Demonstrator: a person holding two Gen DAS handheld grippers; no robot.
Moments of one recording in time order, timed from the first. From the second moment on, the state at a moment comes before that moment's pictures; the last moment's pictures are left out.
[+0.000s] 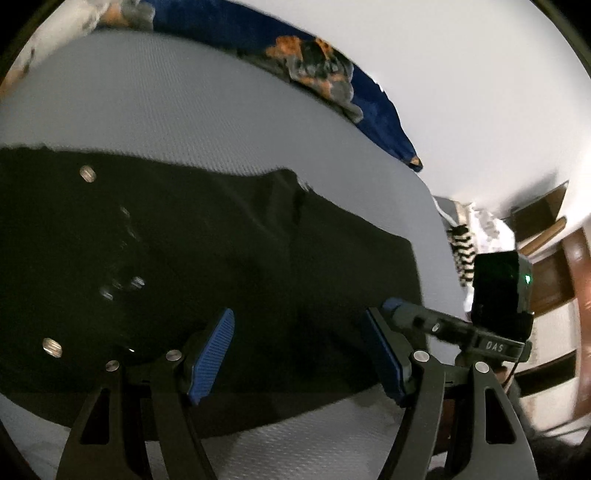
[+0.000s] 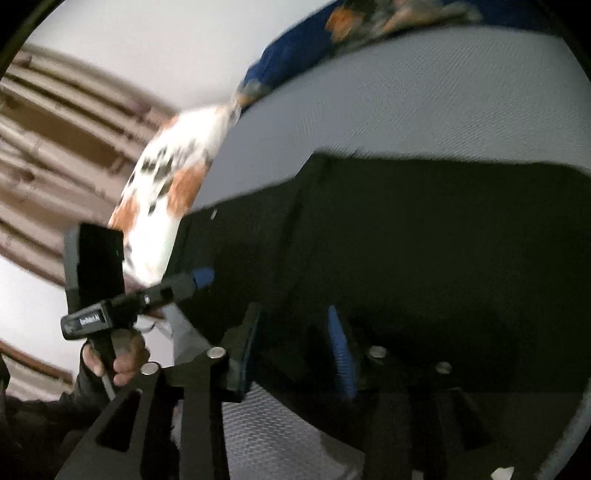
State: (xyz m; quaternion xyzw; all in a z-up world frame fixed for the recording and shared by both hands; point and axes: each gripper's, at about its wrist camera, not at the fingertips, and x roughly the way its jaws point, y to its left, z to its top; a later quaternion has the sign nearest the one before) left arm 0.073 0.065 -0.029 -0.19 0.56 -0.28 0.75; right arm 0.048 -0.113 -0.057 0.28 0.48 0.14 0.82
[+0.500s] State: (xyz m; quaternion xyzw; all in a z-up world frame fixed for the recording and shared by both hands) left arm 0.076 0.021 -0.076 -0.21 0.66 -0.26 0.67; right arm 0.012 -0.163 -0.040 0.32 0.43 0.07 0.85
